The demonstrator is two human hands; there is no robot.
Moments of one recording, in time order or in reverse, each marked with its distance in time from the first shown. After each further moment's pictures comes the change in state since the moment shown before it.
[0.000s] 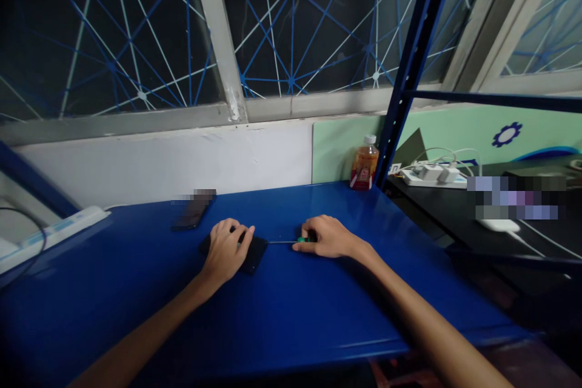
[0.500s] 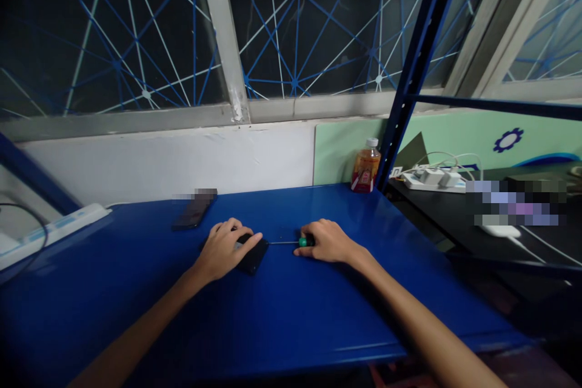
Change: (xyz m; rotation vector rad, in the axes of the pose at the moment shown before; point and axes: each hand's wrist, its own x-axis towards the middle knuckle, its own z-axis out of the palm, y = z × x) left_hand 0.007 -0.009 -0.023 -0.130 -0.238 0.050; right_hand 0.003 -0.001 0.007 -0.105 0.009 0.058
